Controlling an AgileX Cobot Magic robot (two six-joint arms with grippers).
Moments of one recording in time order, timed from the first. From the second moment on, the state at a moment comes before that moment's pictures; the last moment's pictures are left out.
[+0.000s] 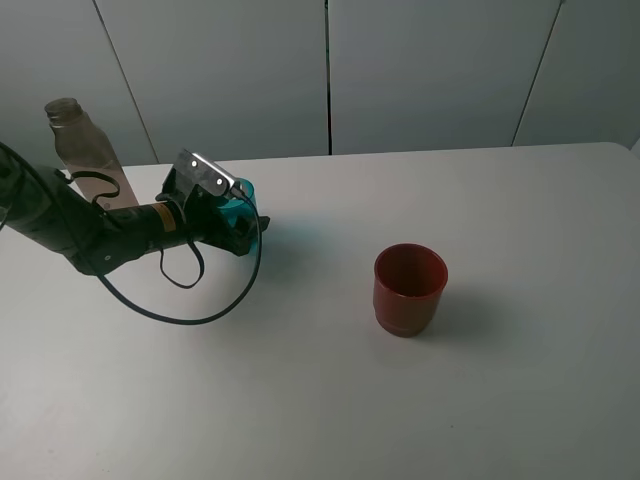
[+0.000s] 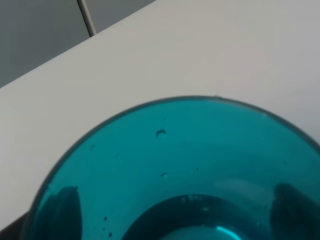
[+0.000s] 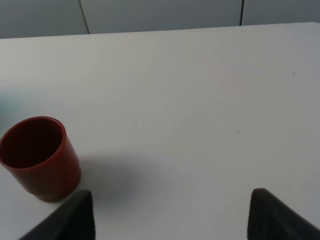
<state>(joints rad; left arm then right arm) -0.27 2.20 -0.88 0.45 -0.83 -0.04 -0.01 0.00 -0.50 0.09 1.10 -0.01</state>
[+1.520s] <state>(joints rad) -0.27 2.30 -0.88 0.37 -1.08 0.09 -0.01 0.00 -0.50 0.09 1.10 -0.01</state>
